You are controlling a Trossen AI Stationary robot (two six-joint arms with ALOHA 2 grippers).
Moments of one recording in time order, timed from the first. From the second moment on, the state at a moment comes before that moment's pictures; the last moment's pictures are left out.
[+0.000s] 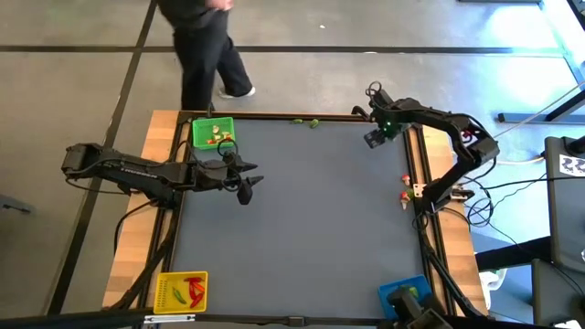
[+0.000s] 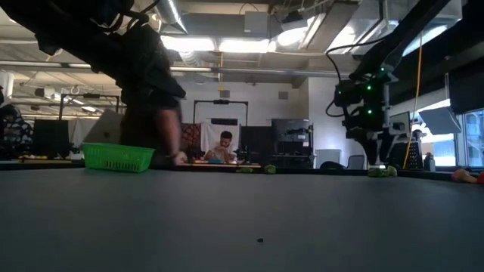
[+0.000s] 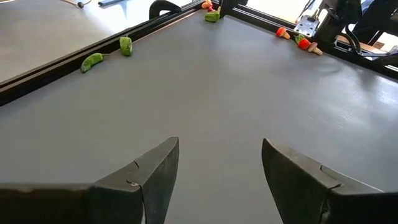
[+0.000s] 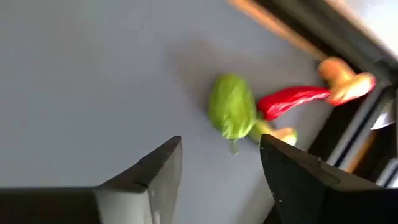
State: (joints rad) left arm 0.03 1.05 0.42 0.17 -0.39 -0.37; right arm -0.99 1.61 0.98 -0.76 0.18 0.02
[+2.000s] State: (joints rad) left arm 0.03 1.05 0.42 0.17 -0.39 -0.33; right arm -0.67 1.45 1.20 -1.11 0.05 0.04
